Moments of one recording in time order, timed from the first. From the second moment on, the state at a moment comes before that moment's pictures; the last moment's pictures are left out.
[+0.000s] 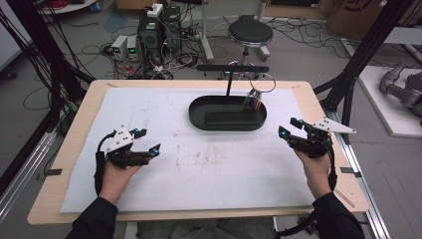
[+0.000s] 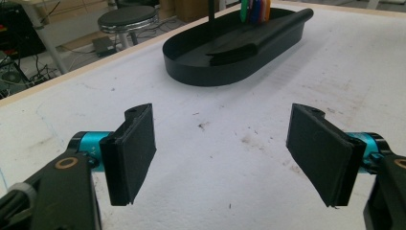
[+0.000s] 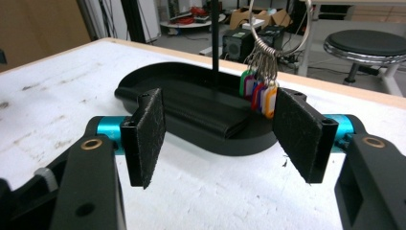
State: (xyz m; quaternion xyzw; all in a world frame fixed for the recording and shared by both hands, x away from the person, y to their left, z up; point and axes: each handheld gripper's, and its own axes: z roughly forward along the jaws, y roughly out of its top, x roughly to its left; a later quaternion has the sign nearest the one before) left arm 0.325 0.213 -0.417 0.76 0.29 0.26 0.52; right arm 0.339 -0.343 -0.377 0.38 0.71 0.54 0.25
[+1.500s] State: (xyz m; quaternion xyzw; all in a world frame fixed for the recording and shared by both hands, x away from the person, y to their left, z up) left arm 0.321 0.211 -0.413 0.76 0.29 0.28 0.51; right arm 0.342 -0.346 -0.400 0.39 0.74 0.49 0.25
